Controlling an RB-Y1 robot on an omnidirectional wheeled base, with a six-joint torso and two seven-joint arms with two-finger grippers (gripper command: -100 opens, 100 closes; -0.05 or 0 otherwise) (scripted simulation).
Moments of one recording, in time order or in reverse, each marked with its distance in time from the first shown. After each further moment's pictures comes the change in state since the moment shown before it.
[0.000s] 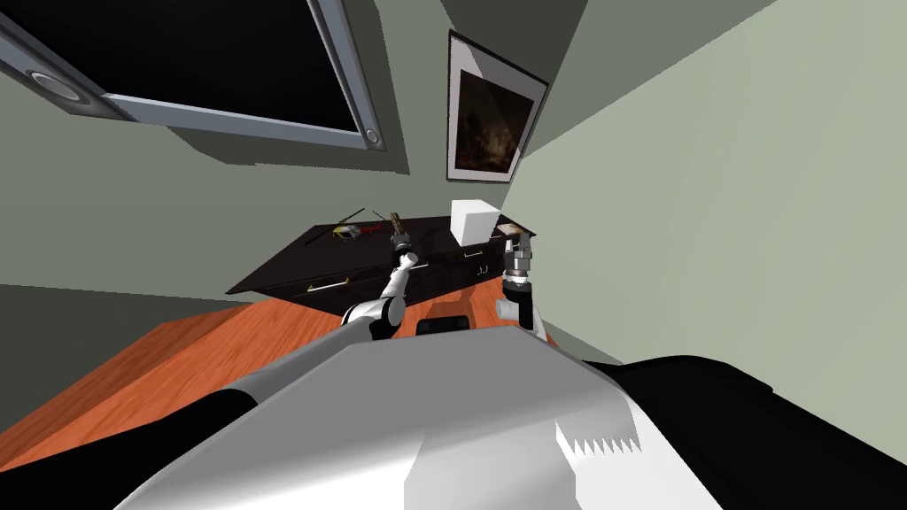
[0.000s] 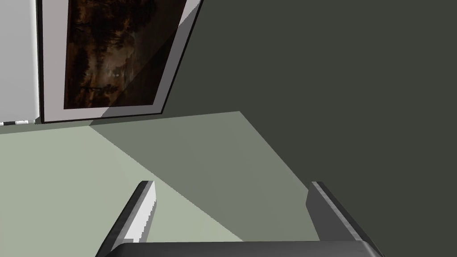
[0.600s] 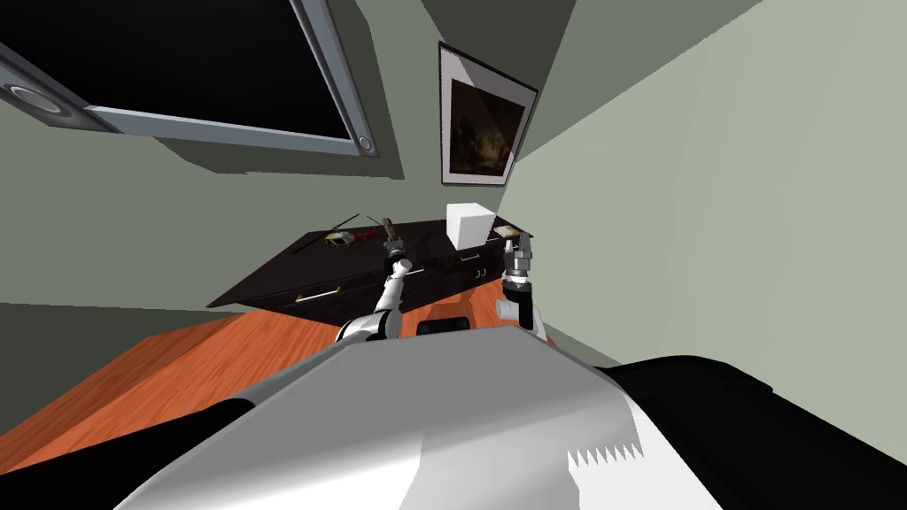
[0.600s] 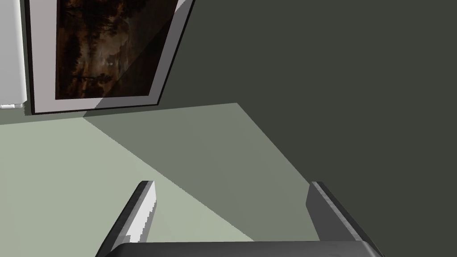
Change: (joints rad) left arm 0.161 0.003 -0.025 -0.181 0.051 0.052 -0.018; right arm 0.000 0.000 0.000 0.000 0.000 0.000 0.000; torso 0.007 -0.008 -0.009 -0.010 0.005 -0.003
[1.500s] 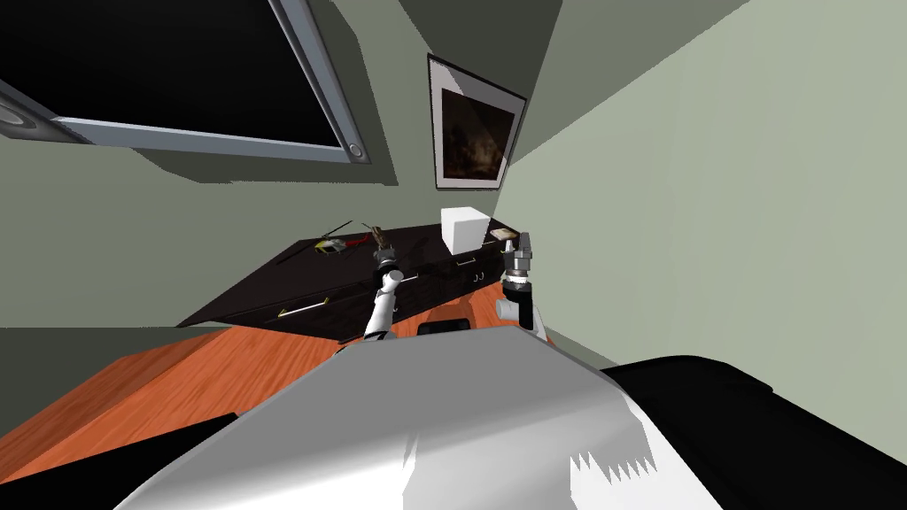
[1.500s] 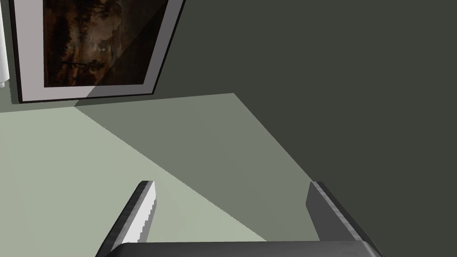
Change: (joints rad) left arm 0.248 0.001 -0.045 -0.273 0.087 0.076 -0.028; right arm 0.000 0.000 0.000 0.000 0.000 0.000 0.000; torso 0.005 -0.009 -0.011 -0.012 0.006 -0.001
